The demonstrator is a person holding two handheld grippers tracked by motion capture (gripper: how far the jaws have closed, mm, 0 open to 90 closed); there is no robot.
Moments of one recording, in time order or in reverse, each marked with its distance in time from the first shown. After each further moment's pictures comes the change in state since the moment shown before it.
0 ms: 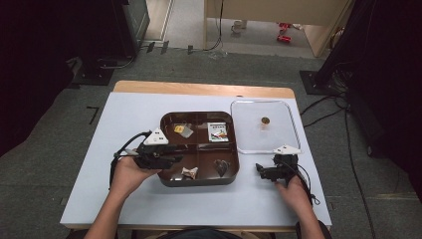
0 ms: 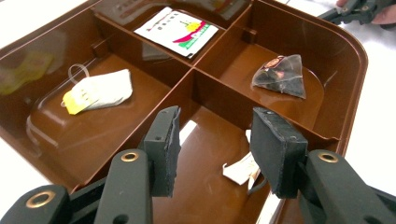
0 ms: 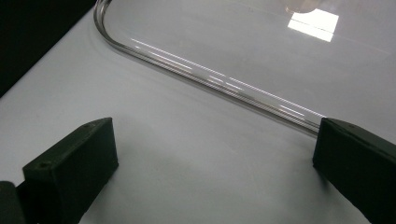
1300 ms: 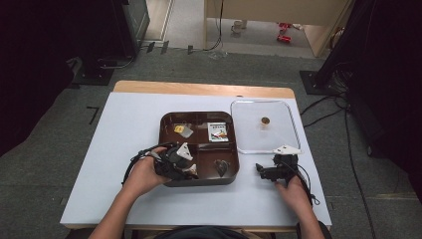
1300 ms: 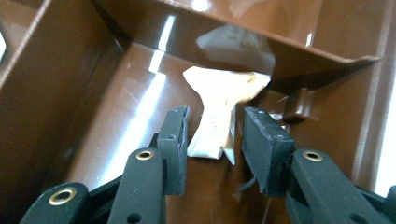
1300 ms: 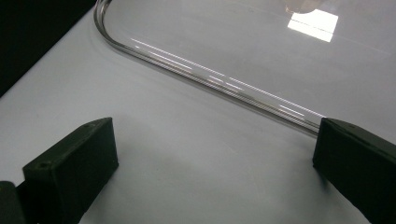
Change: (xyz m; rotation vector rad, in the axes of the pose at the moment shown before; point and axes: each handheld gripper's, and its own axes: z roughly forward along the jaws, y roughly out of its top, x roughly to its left) left arm -0.020 -0.003 0.059 0.371 -0.116 0.190; right arm 0.000 0.000 0.000 0.000 -0.002 -0.003
